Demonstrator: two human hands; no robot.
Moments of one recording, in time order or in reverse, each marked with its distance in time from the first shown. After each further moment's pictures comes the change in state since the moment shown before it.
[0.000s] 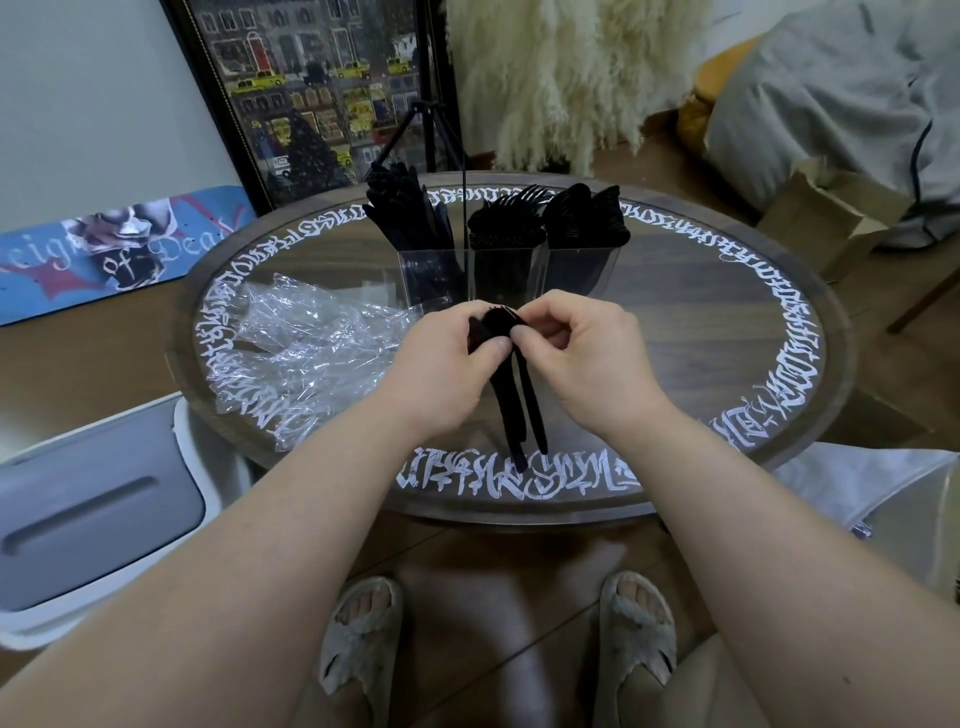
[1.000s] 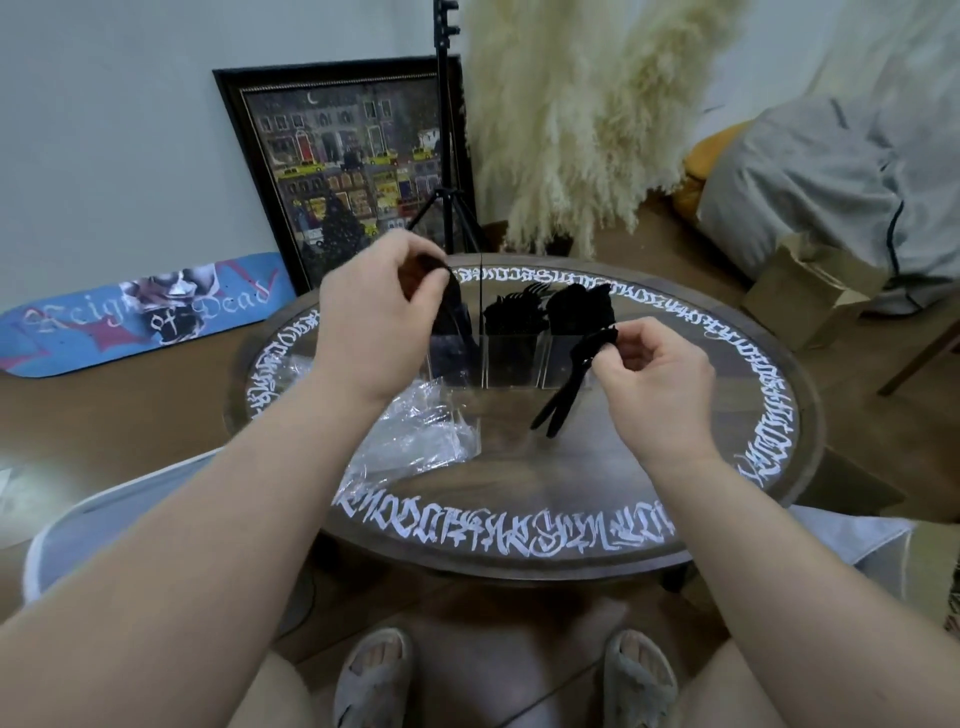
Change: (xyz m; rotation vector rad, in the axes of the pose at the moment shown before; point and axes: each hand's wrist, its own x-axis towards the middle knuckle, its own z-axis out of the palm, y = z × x) left_hand 0.021 0.058 -0.094 0.227 0.538 0.178; right_hand 0.014 -0.035 -0.051 0.091 0.381 0.156
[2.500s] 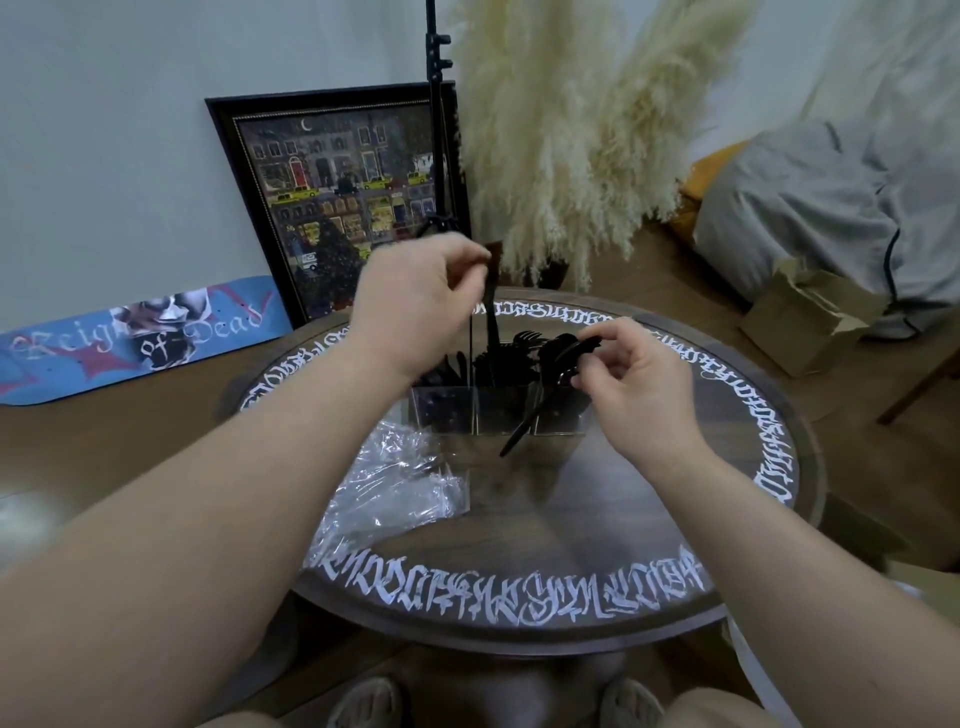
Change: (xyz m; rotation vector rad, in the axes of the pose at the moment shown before) left_hand 0.072 0.013 0.036 0.055 -0.082 0.173; right_hand 0.059 0.005 0.008 0.066 -0.181 -0.055
